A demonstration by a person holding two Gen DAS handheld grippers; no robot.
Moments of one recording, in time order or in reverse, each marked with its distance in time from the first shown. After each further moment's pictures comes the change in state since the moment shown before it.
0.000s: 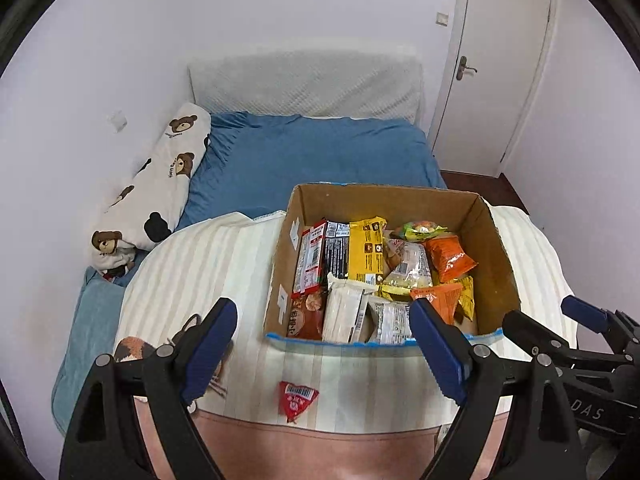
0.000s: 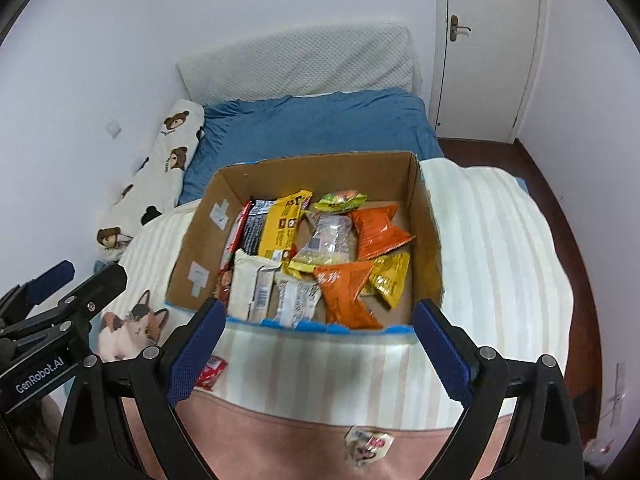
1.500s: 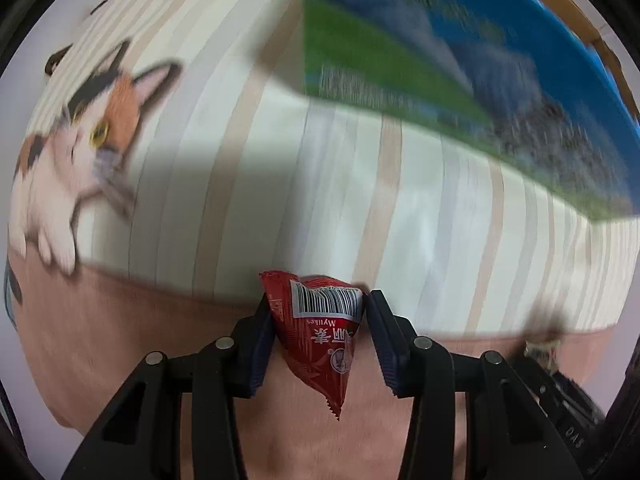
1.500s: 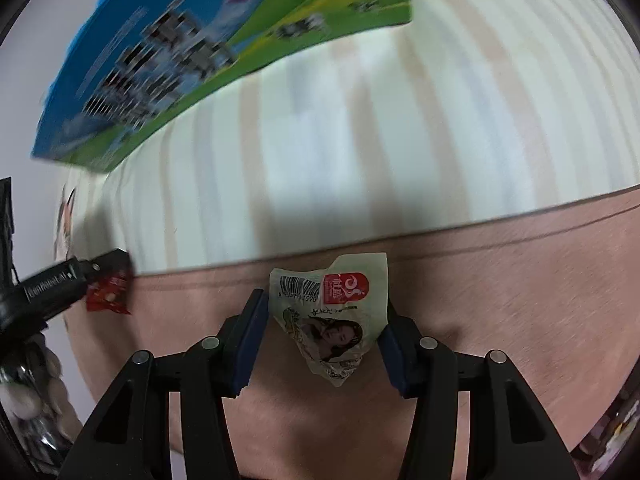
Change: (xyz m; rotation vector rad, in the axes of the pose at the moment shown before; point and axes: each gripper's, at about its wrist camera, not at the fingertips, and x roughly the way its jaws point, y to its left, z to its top) left arm 0.180 0.034 -0.189 -0.160 0.613 -0.064; right arm 0.175 -0.026 -0.219 0.288 0.464 0.053
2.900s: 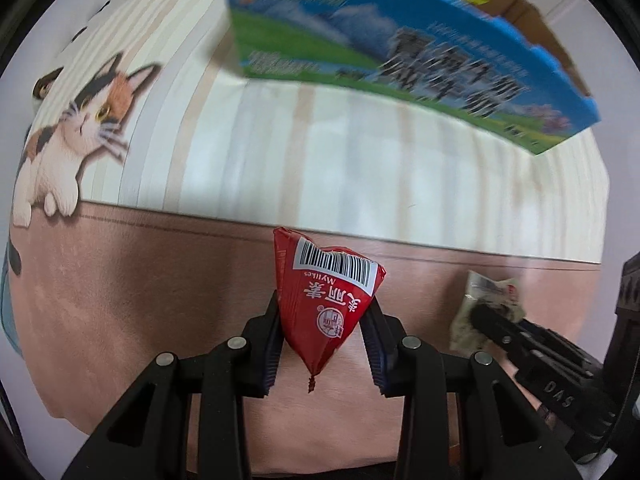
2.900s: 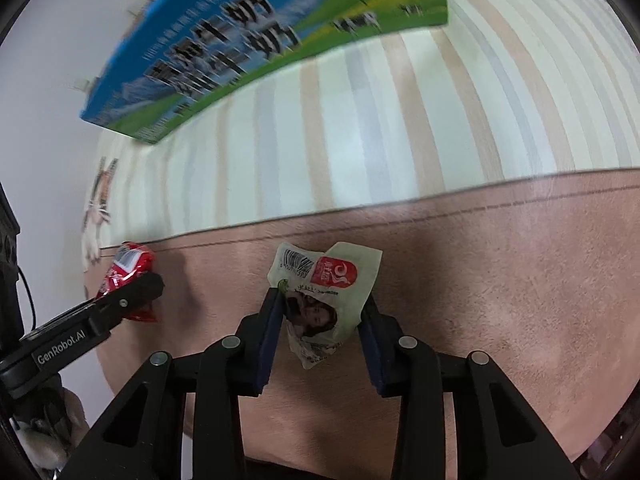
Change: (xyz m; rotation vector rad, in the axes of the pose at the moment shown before) left arm -0.049 -0.054 -0.080 0.102 -0.080 -0.063; right arm -0.023 0.009 -0.018 -0.059 -0.056 0.100
